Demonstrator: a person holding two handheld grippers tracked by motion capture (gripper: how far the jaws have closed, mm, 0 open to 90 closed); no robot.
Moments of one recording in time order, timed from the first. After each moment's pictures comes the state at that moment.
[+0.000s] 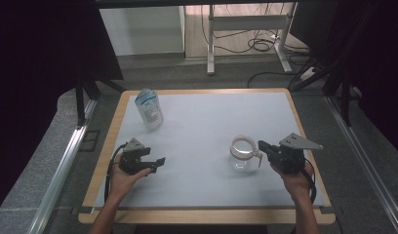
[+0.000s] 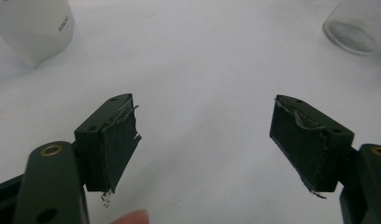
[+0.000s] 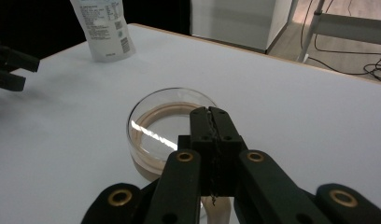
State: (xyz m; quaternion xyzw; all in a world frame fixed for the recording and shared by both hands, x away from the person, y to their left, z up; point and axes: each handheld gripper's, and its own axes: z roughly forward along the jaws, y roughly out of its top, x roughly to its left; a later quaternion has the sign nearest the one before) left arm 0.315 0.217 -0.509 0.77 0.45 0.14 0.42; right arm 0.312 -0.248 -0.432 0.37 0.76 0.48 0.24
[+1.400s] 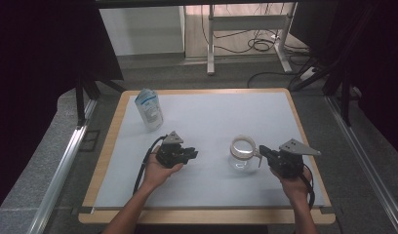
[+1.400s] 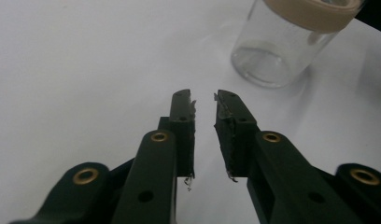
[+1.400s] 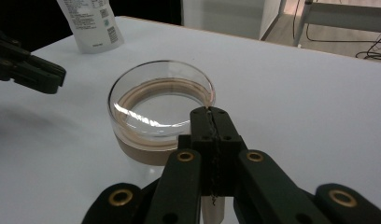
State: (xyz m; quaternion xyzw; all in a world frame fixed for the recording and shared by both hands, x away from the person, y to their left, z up) left arm 0.346 0.110 -0.495 0.82 0.35 0.08 0.45; right arm 0.310 -0.252 -0.455 0.39 0.75 0.48 0.24
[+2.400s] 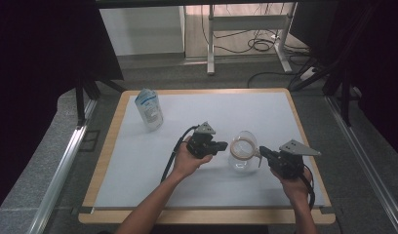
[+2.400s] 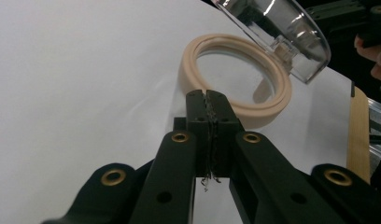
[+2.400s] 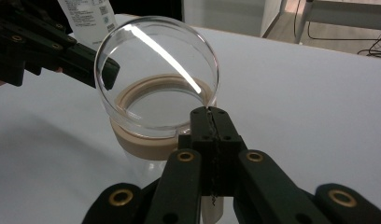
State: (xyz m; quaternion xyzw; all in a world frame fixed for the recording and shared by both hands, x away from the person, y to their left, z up) left arm 0.369 0.031 -0.468 0.82 0.30 0.04 0.48; right arm 0.310 -0.254 -0.458 0.39 0.75 0.48 0.24
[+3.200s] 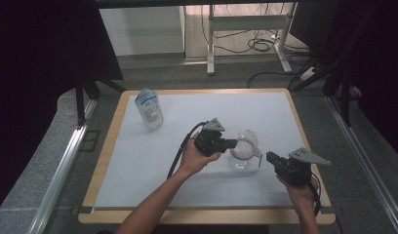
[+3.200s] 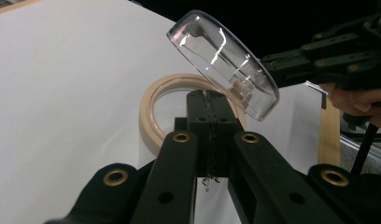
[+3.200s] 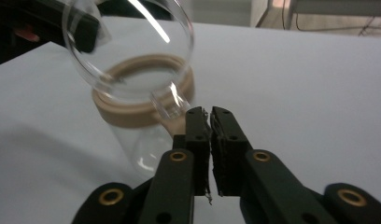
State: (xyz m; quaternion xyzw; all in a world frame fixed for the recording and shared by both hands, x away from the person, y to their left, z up) left arm 0.363 0.010 -0.443 0.82 0.27 0.04 0.50; right arm 0.297 -0.278 -0.475 0.43 0.73 0.48 0.23
